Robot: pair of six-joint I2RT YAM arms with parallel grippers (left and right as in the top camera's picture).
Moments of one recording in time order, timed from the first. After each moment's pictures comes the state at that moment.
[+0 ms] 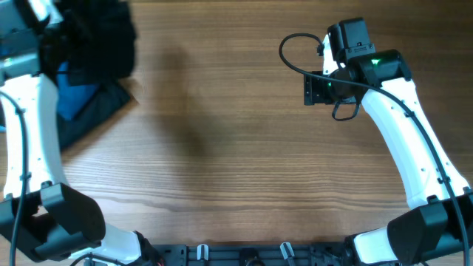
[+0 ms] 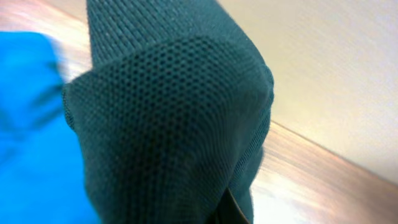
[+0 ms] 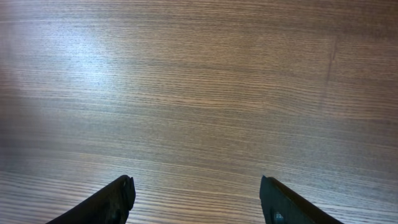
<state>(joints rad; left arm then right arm) 0.32 1.71 1.62 -0.57 0.33 -0.32 0.22 1.63 1.52 -1.11 -0.02 0.17</state>
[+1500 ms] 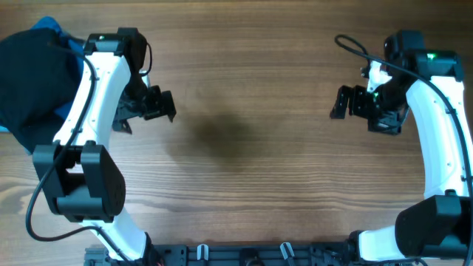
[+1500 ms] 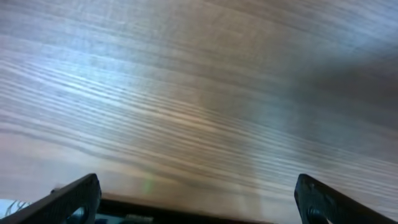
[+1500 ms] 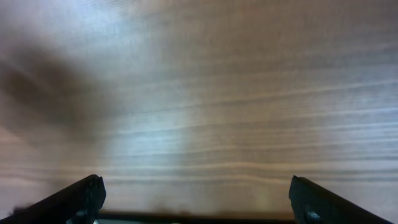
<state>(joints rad) -0.05 1.89 1.64 -1.50 0.04 -0.34 -0.07 1.63 1.52 -1.46 -0.21 0.15</state>
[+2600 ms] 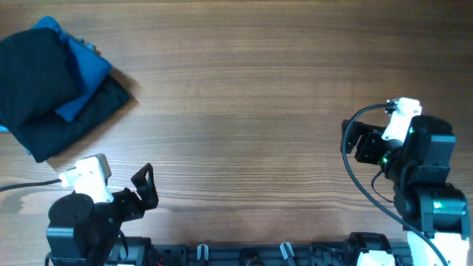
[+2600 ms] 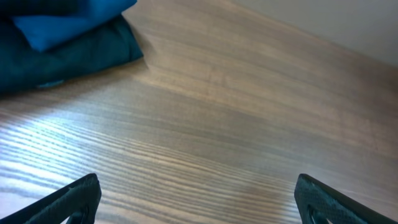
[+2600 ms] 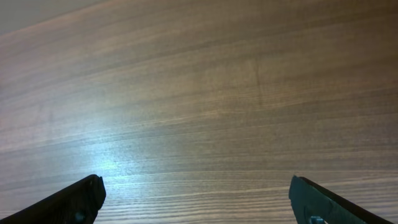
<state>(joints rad) -0.05 0.39 0.88 -1.10 0.02 -0.36 -0.07 0.80 0.87 -0.81 -0.14 0.18</state>
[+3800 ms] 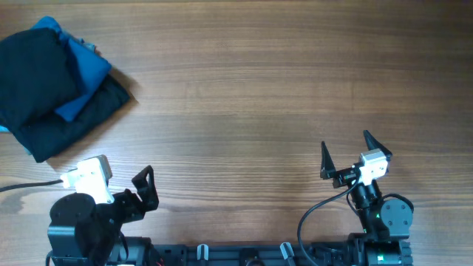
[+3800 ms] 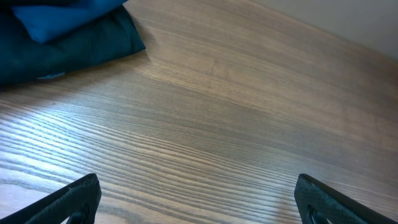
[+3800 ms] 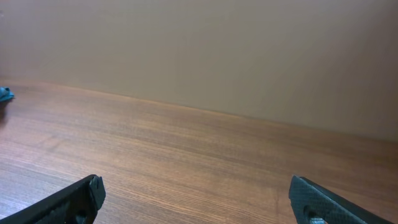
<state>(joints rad) -0.05 0.39 0.88 -1.12 0.02 -0.36 0.00 0.01 0.01 0.02 -0.24 -0.09</state>
